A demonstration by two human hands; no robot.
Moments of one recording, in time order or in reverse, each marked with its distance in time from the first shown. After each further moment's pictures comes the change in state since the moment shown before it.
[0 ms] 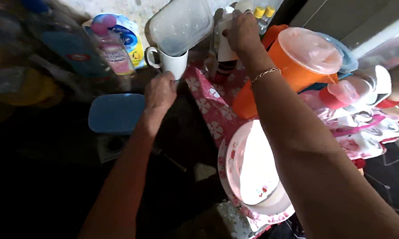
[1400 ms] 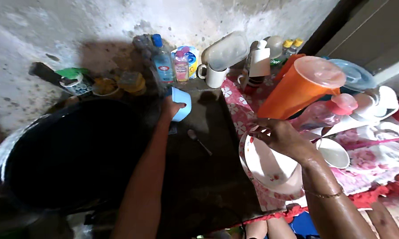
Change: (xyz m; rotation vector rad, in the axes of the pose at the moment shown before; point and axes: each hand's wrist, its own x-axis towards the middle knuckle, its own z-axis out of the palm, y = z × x) left_hand -0.091 -0.072 -0.066 -0.416 0.087 -0.515; right_hand -0.258 0.039 -0.030 0.379 -0.335 -0.475
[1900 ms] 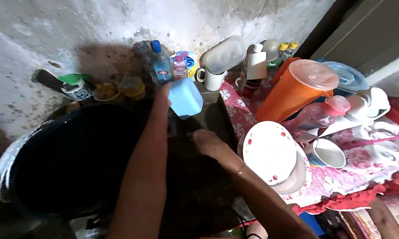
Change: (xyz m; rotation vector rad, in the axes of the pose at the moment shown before) left_hand 0.031 0.045 -0.013 -0.696 0.214 -0.255; right_hand 0.088 -0.118 0.093 -0.101 -0.591 0.124
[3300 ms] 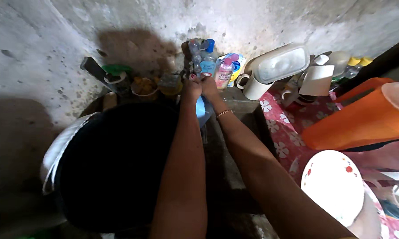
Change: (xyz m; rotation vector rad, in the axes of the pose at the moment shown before) left_hand 0.024 0.049 -0.052 0.806 -0.076 0.131; right_hand 0.234 -0.067 -0.078 0.518 0.655 -0.122
